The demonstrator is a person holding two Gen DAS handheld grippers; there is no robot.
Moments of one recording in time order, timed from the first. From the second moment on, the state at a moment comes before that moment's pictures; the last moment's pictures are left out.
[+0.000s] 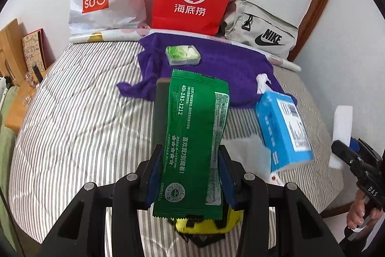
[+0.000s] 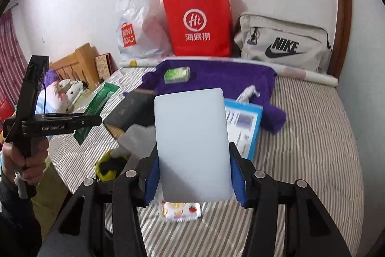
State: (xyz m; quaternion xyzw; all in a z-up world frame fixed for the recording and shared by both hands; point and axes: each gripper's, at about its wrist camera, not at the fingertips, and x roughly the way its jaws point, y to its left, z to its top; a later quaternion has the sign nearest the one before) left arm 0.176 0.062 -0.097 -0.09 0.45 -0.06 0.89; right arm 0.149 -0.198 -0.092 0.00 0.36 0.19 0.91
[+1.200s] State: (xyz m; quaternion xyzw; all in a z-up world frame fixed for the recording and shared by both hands) left arm 0.344 0.063 -0.102 -0.11 0.49 -0.08 0.86; right arm 0.339 -0.206 -0.076 -0.01 0.36 0.16 0.92
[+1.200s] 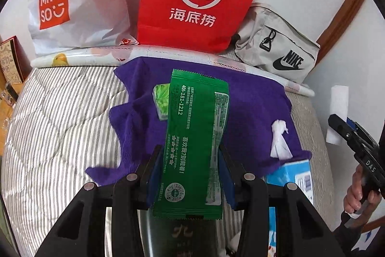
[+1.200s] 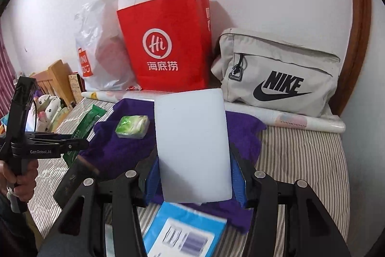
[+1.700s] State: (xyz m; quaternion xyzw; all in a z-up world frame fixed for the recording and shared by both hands) left arm 0.390 0.072 -0.136 -0.13 0.51 -0.08 0.85; right arm 0.418 -0.191 -0.116 -0.04 0.41 0.17 0.90
